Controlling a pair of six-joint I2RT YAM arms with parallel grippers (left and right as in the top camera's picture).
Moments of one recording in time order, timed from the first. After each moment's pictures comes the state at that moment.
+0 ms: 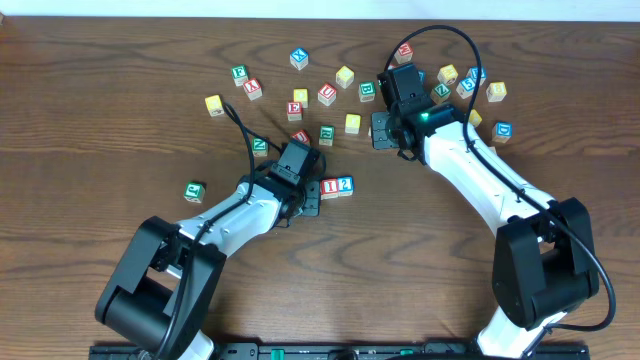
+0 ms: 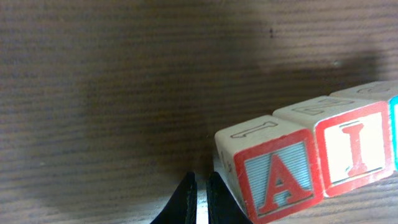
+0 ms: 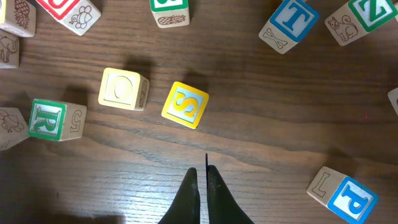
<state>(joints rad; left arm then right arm) -0.52 1.74 0.89 -0.33 0.02 -0.44 0.40 1.86 1.38 -0.58 0.14 0.28</state>
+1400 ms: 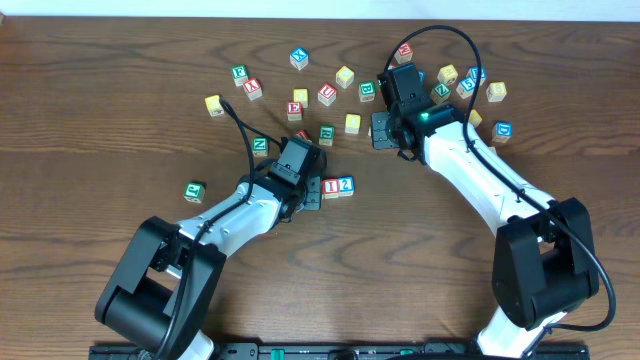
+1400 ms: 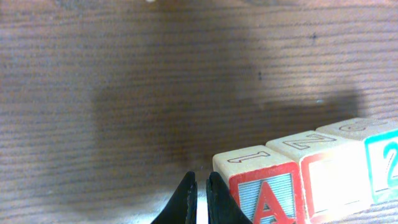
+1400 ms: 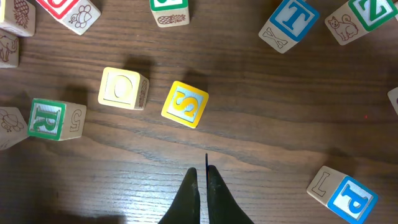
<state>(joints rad) -0.52 1.74 0.89 -0.27 -0.01 -0.46 0.40 1.86 1.38 -0.58 0.14 0.28</state>
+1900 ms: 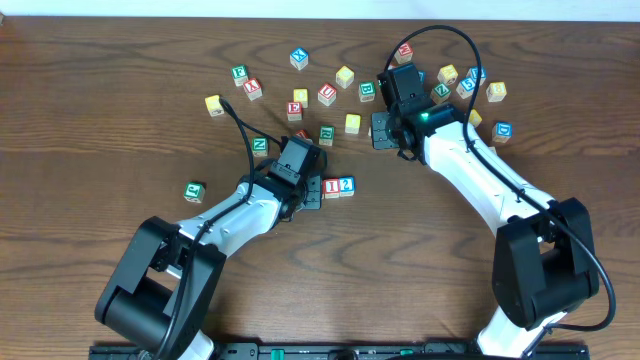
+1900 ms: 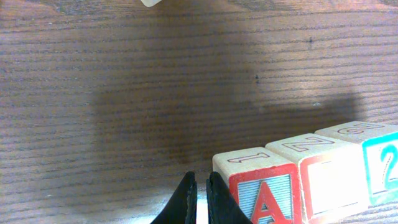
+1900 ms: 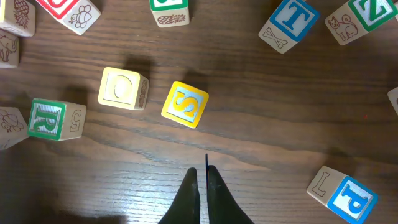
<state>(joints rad) -0.52 1.74 0.89 -0.26 -0.01 -0.46 0.40 1.86 1.38 -0.58 0.14 0.28</state>
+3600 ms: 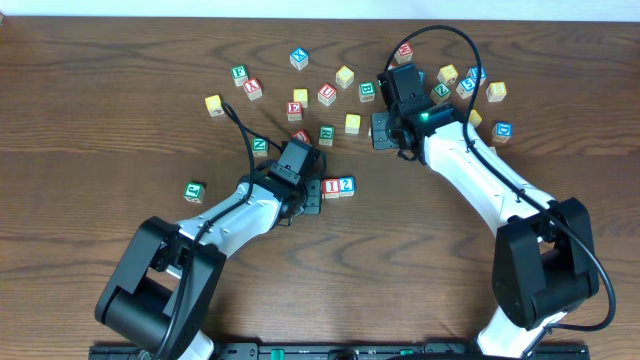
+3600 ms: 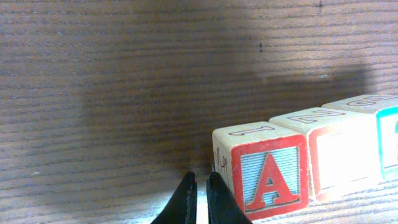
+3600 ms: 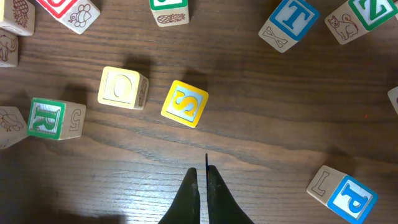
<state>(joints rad) -0.52 1.74 0.89 -0.31 0.03 -0.46 0.40 1.86 1.38 -0.58 0.14 0.28</state>
